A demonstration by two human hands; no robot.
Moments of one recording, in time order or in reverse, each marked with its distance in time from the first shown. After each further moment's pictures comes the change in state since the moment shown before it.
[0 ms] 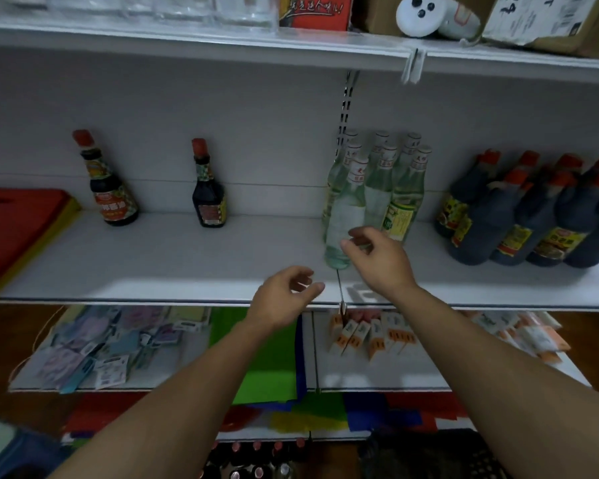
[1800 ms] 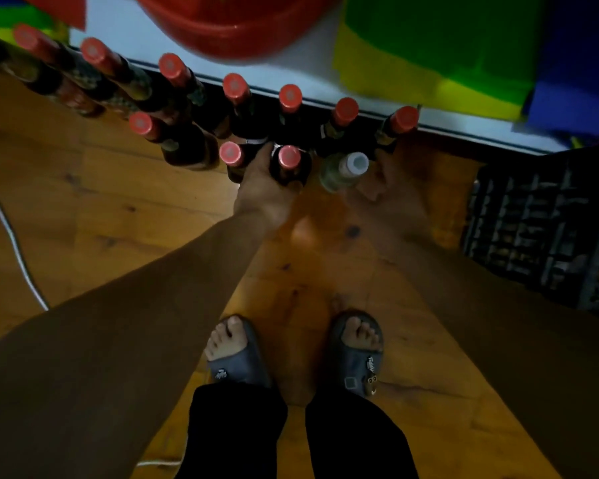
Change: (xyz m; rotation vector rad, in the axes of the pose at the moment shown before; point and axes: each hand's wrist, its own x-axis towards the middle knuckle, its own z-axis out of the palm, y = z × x) left_hand -0.157 -0.689 0.317 -0.054 0.027 -0.793; right_hand -0.331 0.504 0.532 -0.007 -0.618 0.525
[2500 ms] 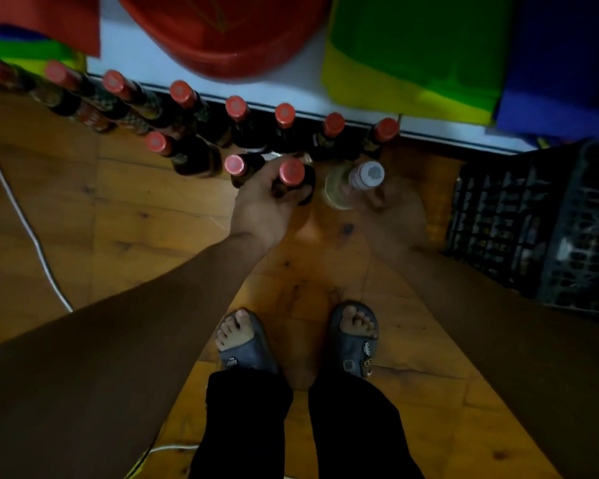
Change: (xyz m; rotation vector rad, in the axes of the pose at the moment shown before) left_hand -0.052 0.038 -0.022 -0.325 -0.052 0.085; right_hand -0.040 -0.032 -0.029 0.285 0.012 0.022
